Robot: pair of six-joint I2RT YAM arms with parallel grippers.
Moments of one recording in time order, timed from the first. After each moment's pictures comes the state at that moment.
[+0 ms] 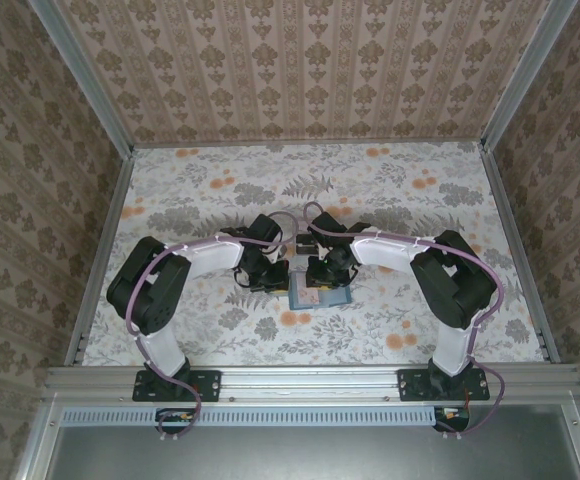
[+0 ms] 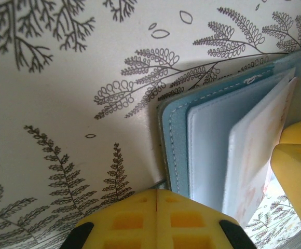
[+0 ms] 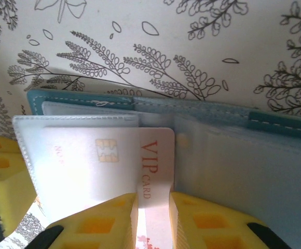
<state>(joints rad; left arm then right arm) -0.66 1.76 0.98 -0.54 0.44 -0.59 0.65 1.84 1.13 -0.59 -0.28 0.68</state>
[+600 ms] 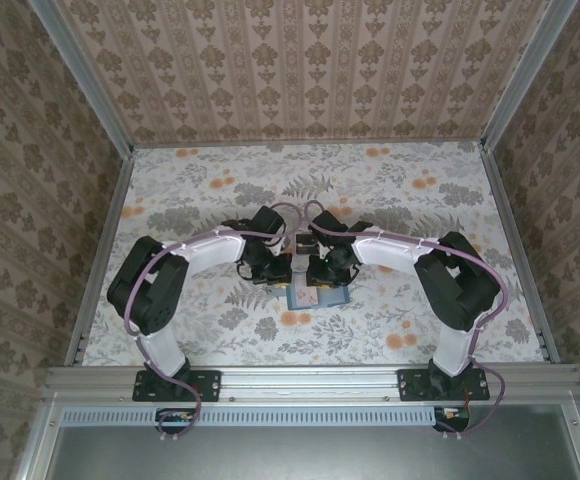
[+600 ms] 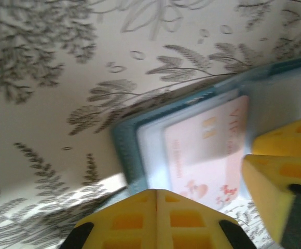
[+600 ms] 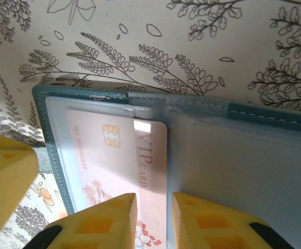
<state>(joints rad) -0.68 1.76 1.07 -0.60 0.43 -0.57 0.65 1.82 1.13 -0.60 -0.28 0.68</state>
